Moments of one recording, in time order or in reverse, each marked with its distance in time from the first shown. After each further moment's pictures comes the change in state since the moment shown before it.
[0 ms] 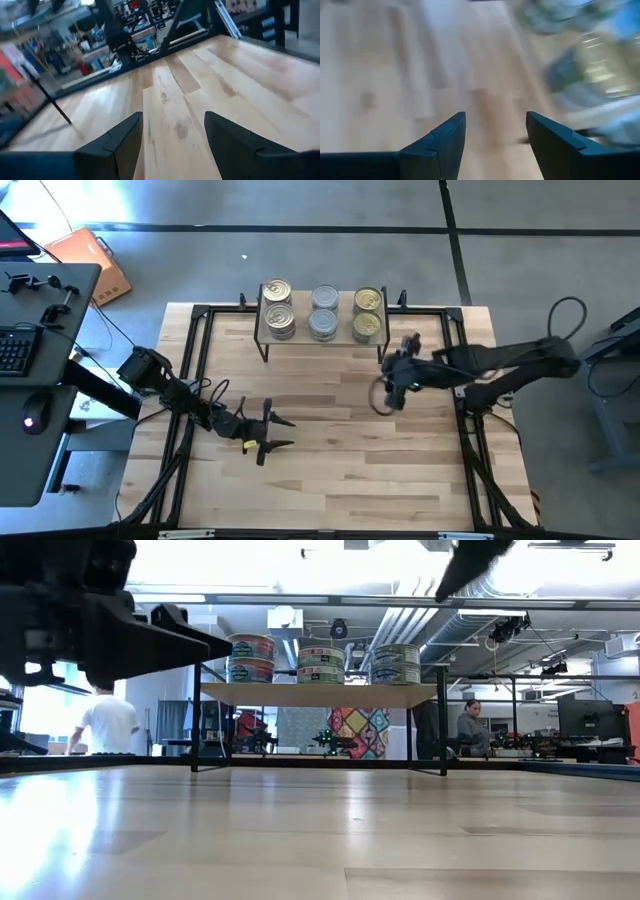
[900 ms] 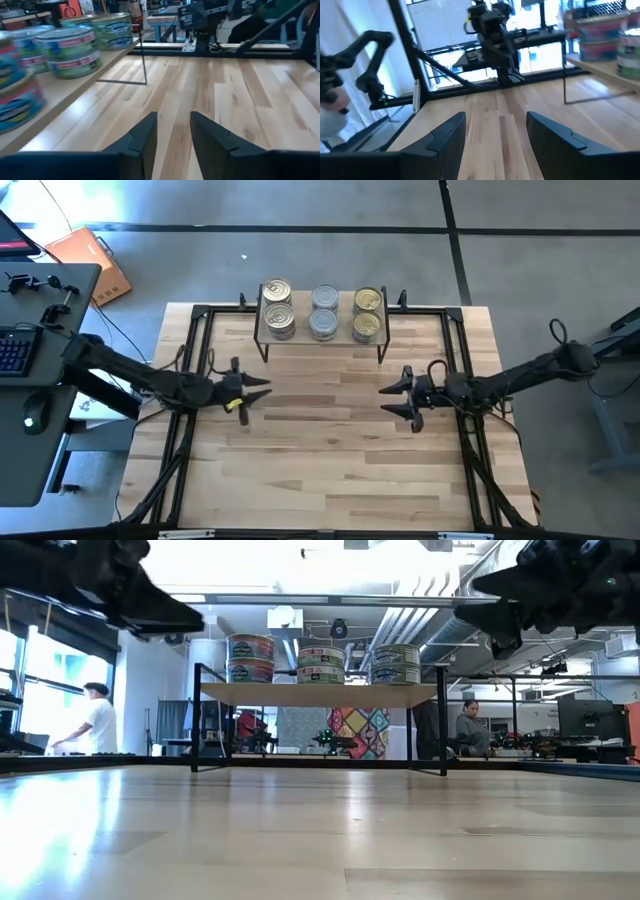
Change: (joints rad) left arm 0.200 -0.902 0.001 -0.999 -0.108 -0.368; right arm 0.032 -0.421 -1.129 1.697 -0.371 -0.021
